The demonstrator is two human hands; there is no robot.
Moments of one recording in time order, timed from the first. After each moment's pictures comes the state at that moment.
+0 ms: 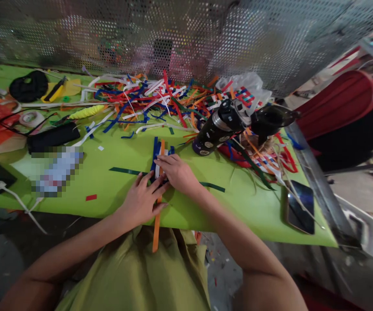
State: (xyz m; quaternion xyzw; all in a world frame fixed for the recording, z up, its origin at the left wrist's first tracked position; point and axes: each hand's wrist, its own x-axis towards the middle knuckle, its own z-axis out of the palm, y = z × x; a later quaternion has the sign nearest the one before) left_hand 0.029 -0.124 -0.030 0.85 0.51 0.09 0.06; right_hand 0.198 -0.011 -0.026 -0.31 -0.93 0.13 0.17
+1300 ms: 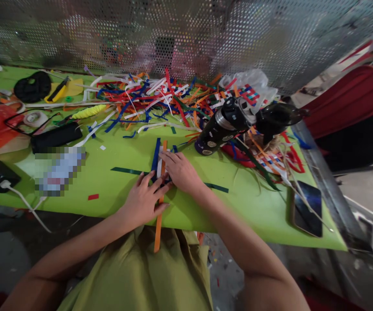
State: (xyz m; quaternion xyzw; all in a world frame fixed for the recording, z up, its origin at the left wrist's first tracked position) left_hand 0.028 -0.124 -0.029 0.85 0.52 0.09 0.07; right_hand 0.196 -0.009 -0.026 -0.32 -0.93 0.09 0.13
